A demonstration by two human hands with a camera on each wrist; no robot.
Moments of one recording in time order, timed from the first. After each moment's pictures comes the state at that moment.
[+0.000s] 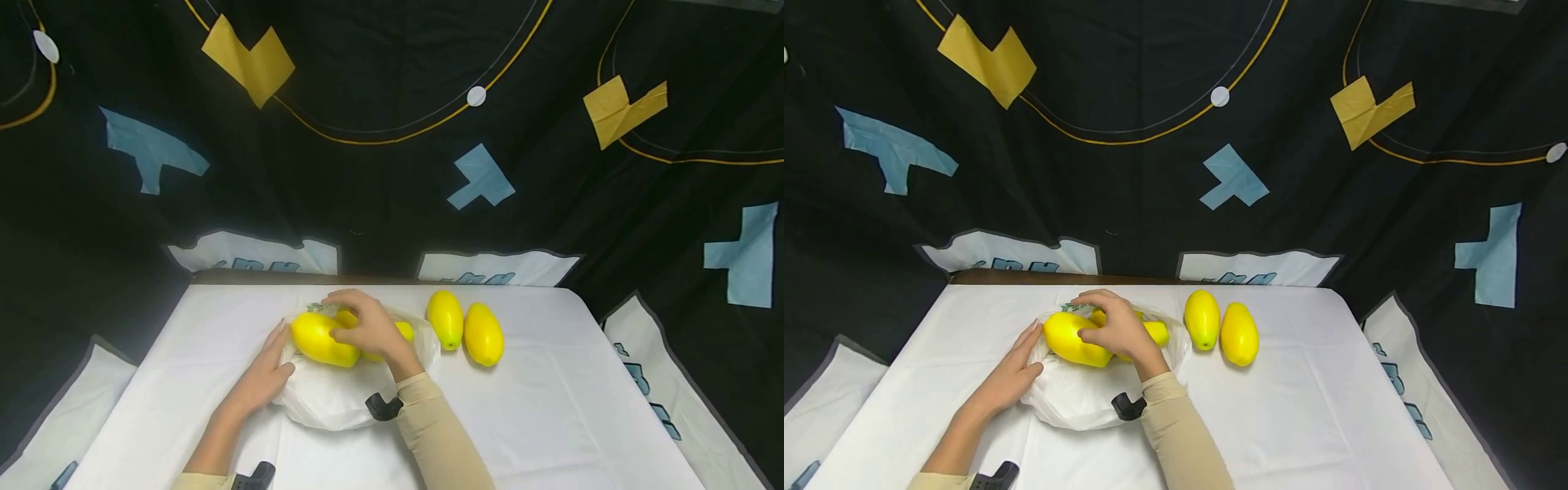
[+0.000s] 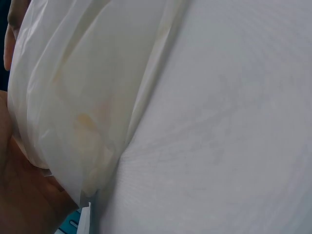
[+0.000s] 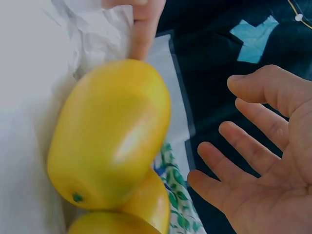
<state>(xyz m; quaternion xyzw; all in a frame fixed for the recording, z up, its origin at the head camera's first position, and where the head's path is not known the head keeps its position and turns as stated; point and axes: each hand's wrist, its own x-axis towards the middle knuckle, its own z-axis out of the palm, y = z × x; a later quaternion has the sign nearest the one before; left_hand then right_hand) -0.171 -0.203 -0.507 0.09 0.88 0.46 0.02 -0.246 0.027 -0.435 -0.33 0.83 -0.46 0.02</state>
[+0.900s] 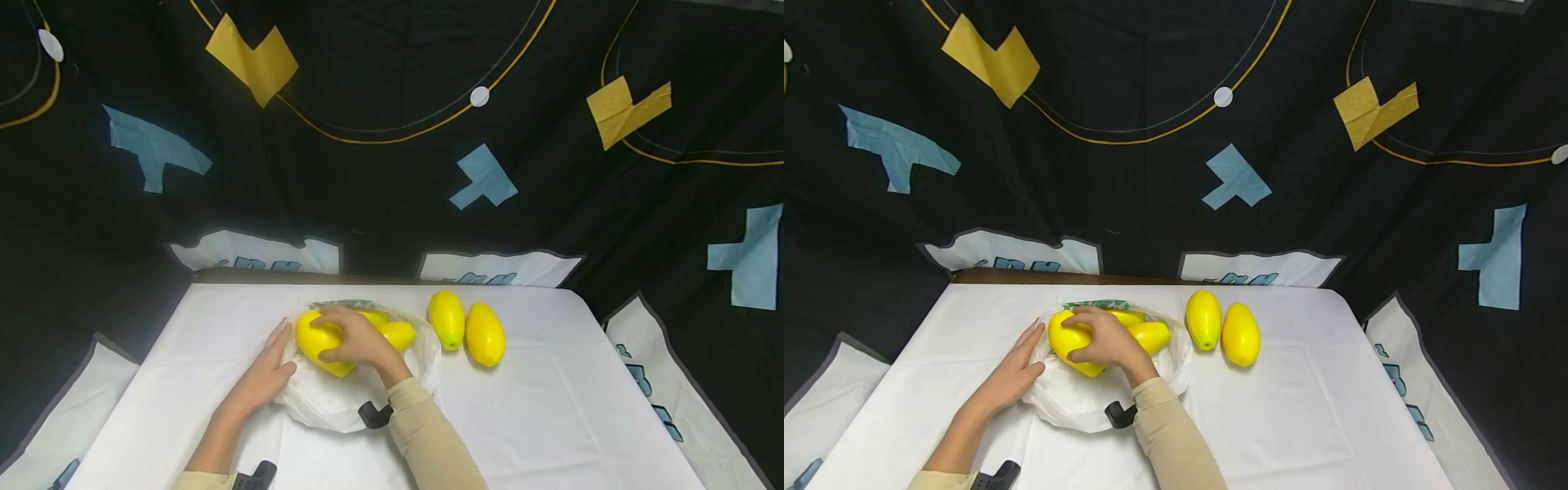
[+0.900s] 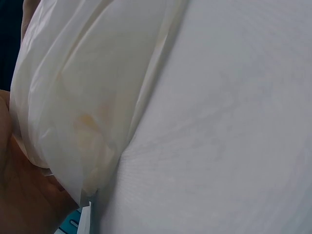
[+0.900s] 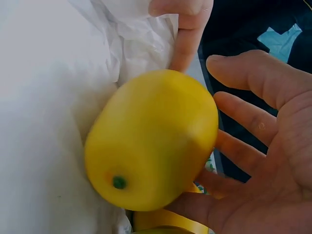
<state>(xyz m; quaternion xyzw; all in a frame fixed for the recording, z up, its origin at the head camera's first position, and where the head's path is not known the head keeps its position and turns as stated) -0.173 -0.204 -0.508 0.09 0.89 0.45 0.02 -0.241 0.005 -0.459 -0.33 0.88 -0.33 0.07</state>
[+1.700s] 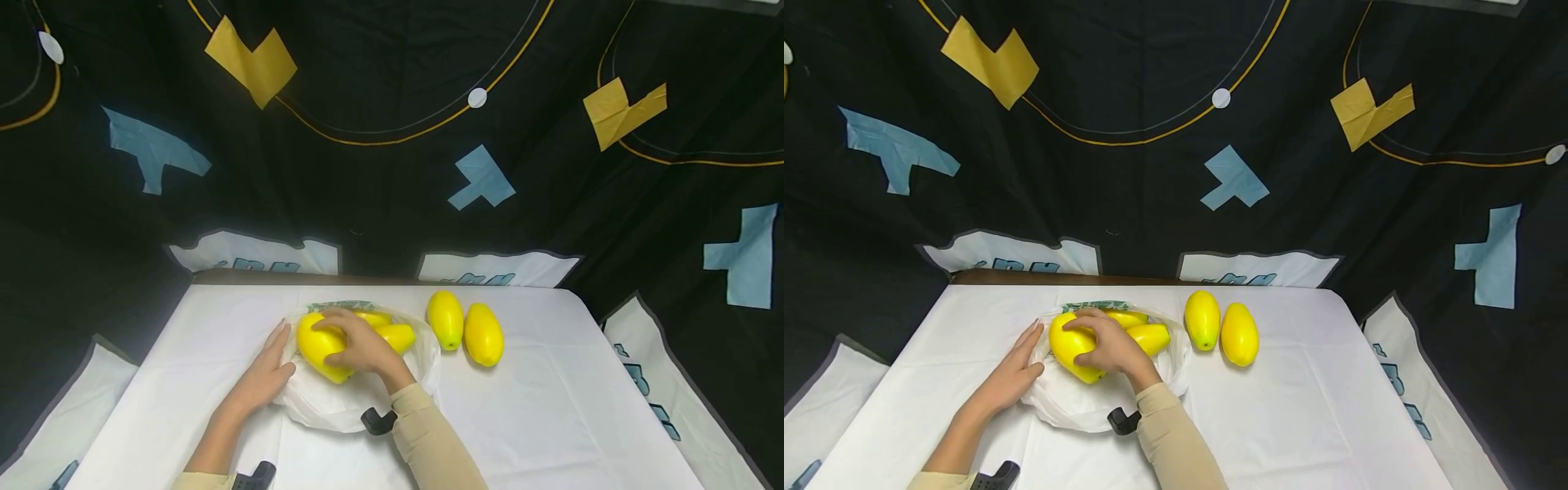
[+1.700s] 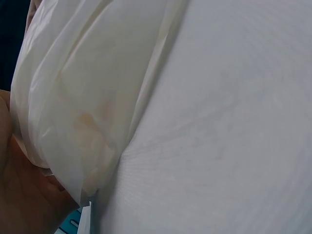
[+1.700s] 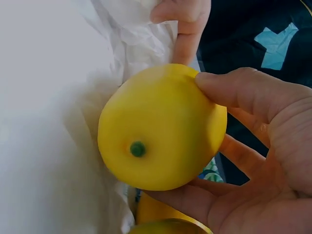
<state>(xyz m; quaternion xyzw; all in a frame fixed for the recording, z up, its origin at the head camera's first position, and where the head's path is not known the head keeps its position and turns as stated) -0.173 -0.205 -0.507 0.09 0.89 0.45 0.02 -0.236 0.015 -0.467 -0.33 0.87 -0.35 0.07</state>
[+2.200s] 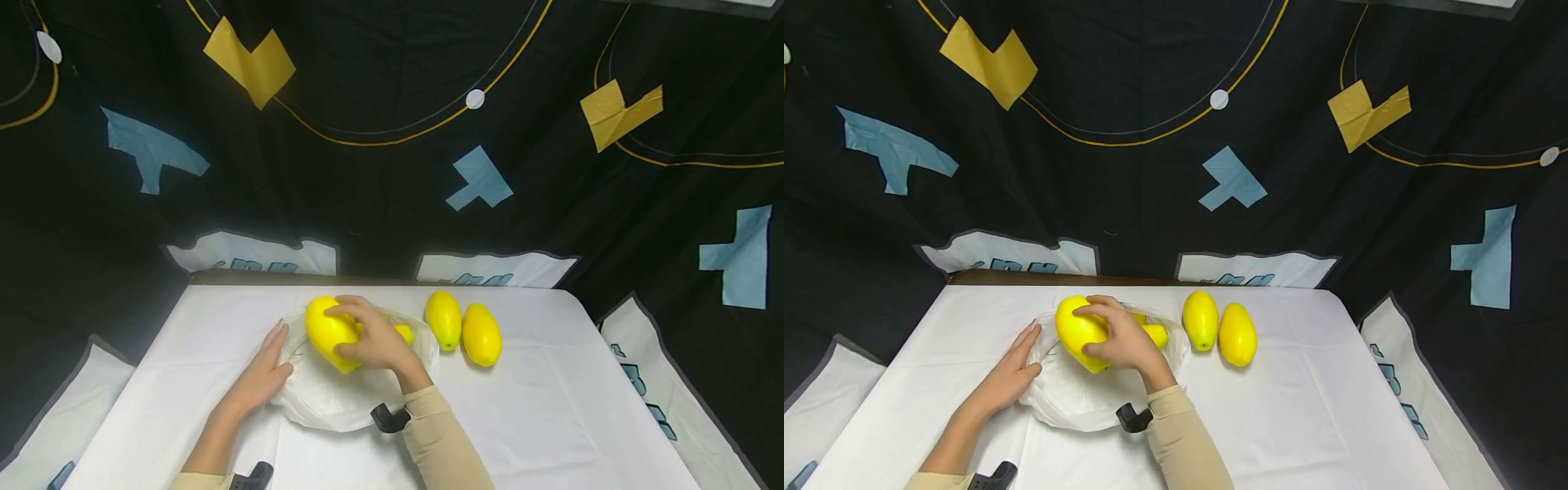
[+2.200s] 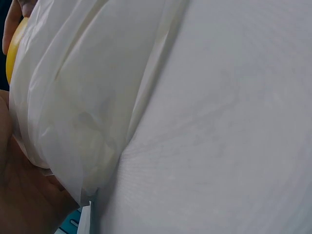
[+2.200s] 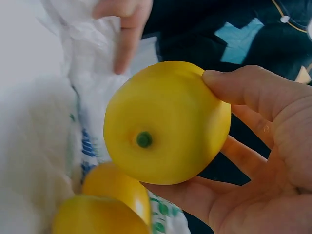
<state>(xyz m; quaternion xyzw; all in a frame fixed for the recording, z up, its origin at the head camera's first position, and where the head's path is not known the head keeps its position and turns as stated) -0.173 -0.204 -0.506 0.09 0.89 0.45 0.01 -0.228 0.040 -0.436 -0.32 0.85 -0.41 0.02</state>
